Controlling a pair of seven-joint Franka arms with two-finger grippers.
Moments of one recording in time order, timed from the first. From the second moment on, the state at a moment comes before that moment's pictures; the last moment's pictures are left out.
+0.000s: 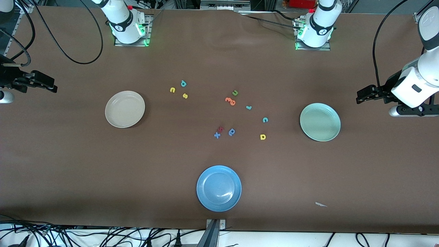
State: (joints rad) left arm -0.11 0.10 0.09 -1.64 -0.03 1.64 -0.05; right arm 0.00 0.10 -0.03 -1.51 0.00 1.54 -0.05
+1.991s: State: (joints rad) left arm -0.11 0.10 0.09 -1.64 -0.03 1.64 -0.05; right arm 0.00 0.11 -0.03 -1.51 0.01 1.55 -0.05
